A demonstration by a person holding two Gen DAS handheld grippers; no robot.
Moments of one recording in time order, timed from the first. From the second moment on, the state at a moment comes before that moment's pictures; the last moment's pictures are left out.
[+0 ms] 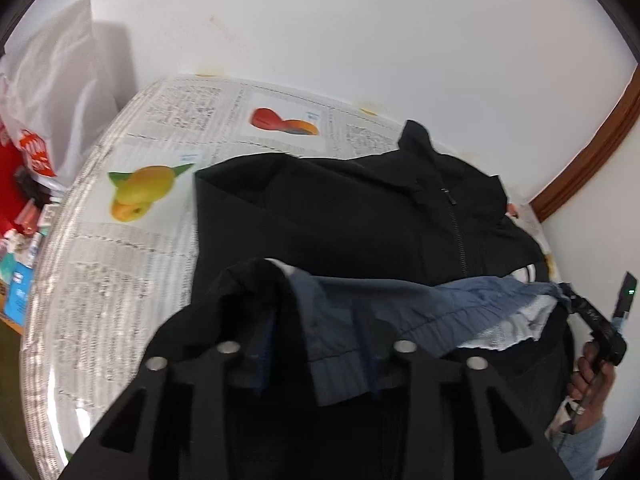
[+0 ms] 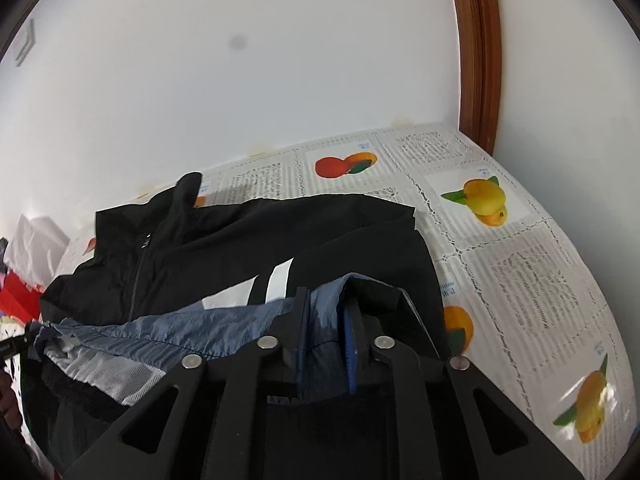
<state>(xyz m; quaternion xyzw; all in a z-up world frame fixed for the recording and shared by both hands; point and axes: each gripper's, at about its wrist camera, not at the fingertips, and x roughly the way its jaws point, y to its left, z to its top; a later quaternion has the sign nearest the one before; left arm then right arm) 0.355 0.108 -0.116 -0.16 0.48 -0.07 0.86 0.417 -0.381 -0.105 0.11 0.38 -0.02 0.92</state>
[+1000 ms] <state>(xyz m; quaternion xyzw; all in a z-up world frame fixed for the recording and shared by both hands) 0.290 0.060 -0.109 -0.04 0.47 -0.12 0.87 0.384 -0.311 -0.131 0.01 0.46 0.05 0.88</state>
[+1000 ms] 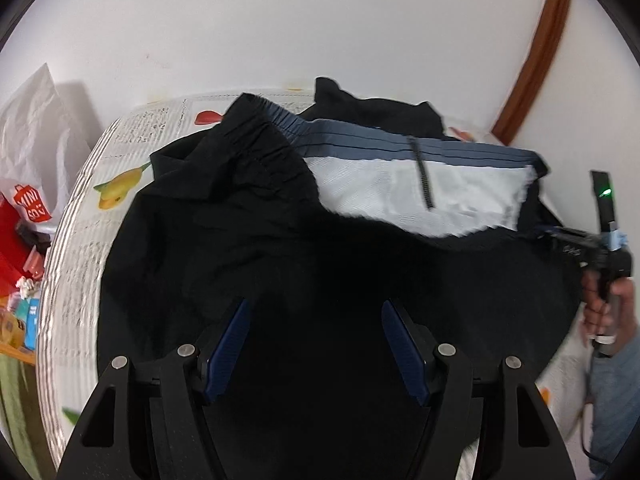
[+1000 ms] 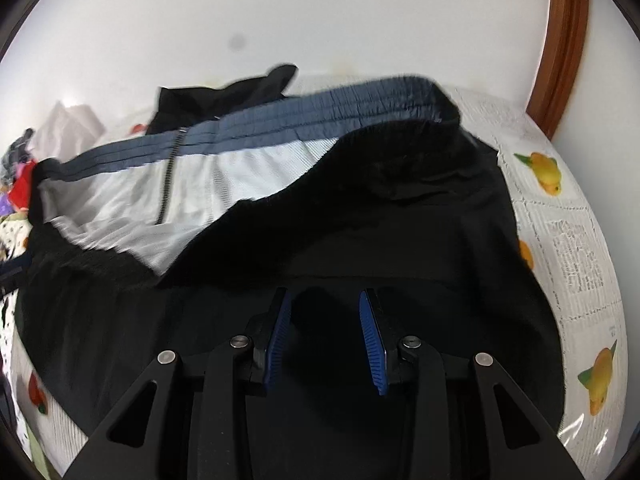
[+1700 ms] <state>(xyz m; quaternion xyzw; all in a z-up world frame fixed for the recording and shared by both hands) 0.374 0.079 -0.142 0.01 0.44 0.02 0.90 0.466 -0.358 -0.142 0.02 0.42 0.01 0.91</state>
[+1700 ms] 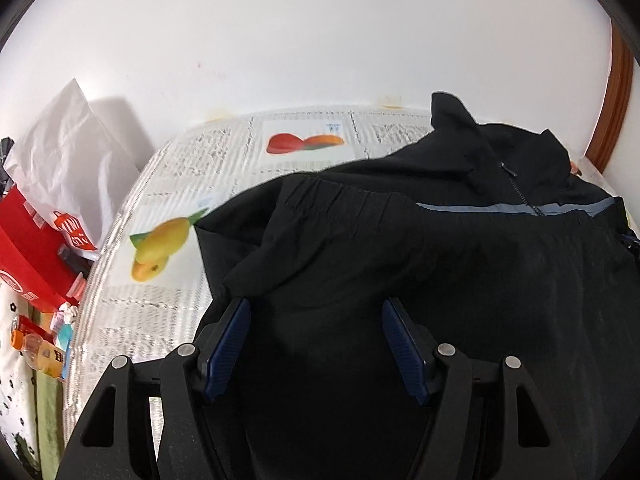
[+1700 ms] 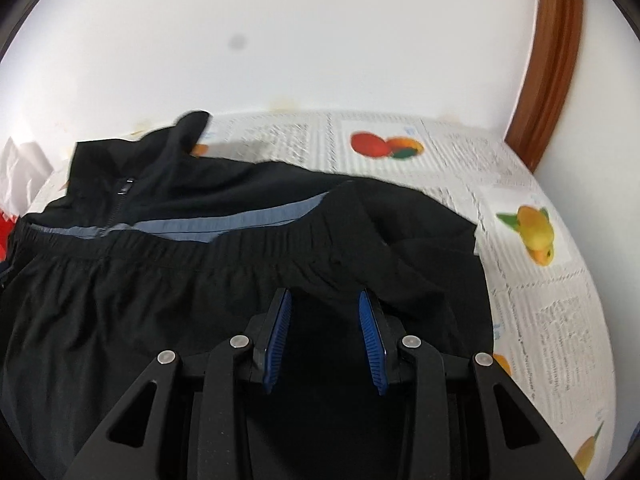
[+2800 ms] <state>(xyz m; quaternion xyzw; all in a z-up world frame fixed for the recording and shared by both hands) 0.416 0.027 -0.152 -0.02 0.44 0.00 0.90 0.470 -0.384 -0.134 0.00 0.40 0.02 0.92</state>
